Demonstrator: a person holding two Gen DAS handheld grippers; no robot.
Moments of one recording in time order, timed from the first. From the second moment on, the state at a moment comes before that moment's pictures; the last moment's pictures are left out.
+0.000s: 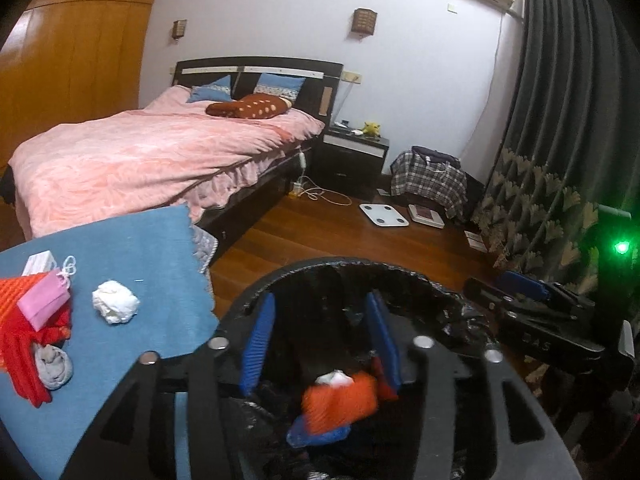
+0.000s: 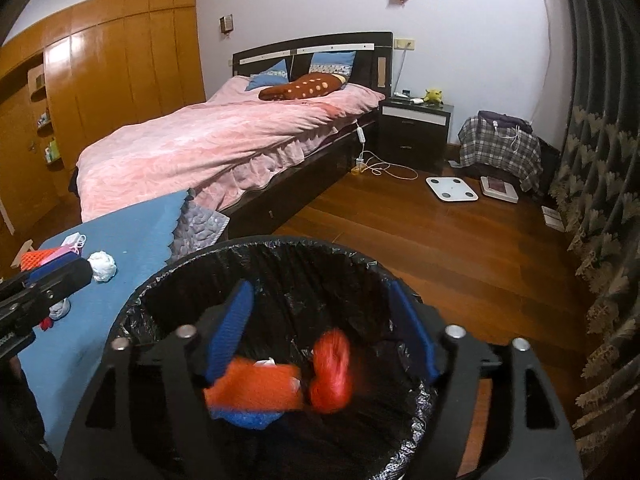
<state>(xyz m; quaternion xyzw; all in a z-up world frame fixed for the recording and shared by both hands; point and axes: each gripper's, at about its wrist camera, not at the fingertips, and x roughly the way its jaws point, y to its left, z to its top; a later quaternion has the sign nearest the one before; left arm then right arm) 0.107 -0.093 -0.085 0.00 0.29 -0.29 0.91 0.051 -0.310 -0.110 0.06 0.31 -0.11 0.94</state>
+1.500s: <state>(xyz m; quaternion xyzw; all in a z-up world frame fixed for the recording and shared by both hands) 0.166 0.175 -0.128 -0.02 0.27 0.03 0.96 0.226 -0.058 -0.143 0.01 0.32 0.06 0.94</state>
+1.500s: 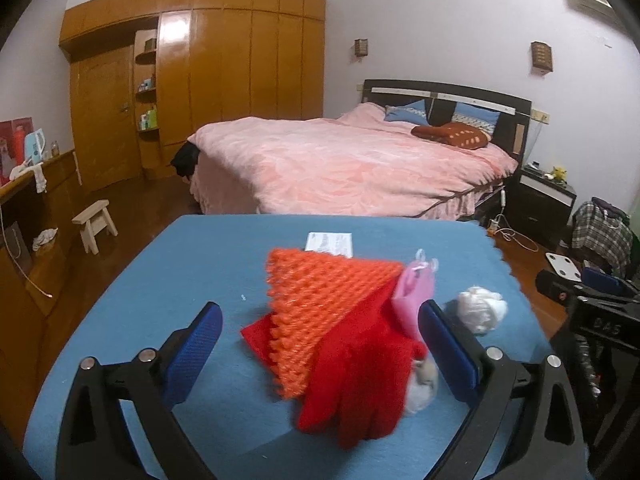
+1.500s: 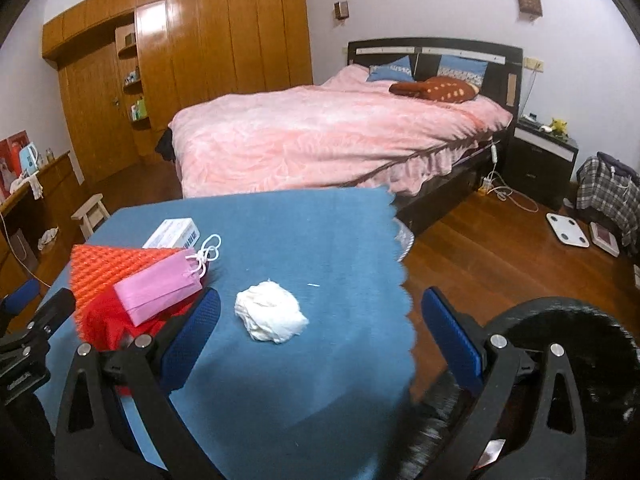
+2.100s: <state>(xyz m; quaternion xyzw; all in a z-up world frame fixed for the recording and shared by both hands) 0.168 0.172 -0.137 -0.03 0.27 0.02 0.96 0.265 -0.018 -0.193 -0.04 0.40 0.09 0.91</state>
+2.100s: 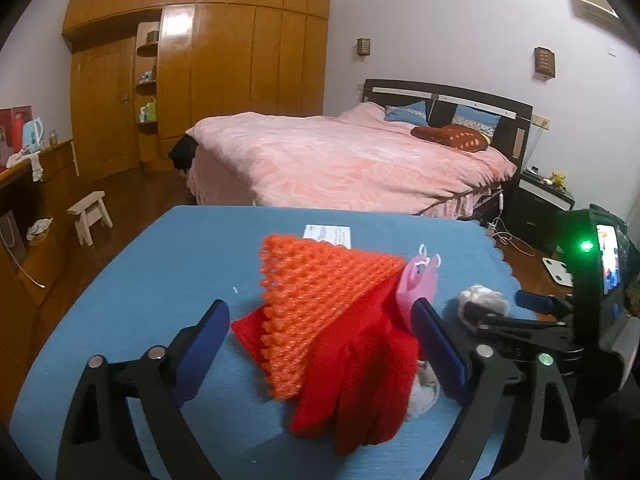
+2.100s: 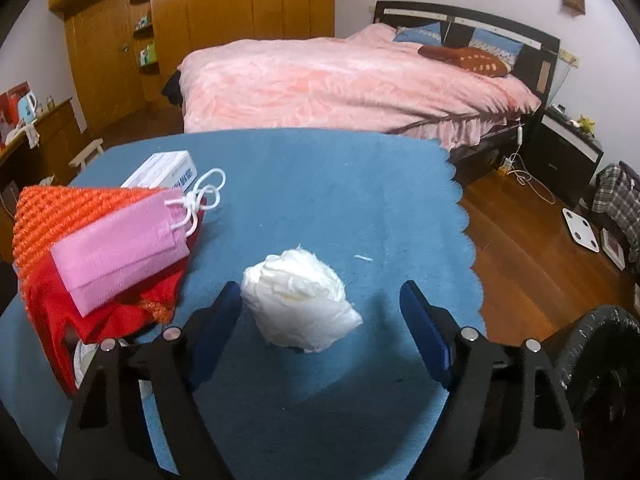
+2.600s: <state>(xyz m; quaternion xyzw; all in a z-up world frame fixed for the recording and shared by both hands) 0.176 0.140 -0.136 -0.02 0.27 -0.02 0.96 0.255 -0.032 -0.183 0.00 0.39 0.11 0.91</state>
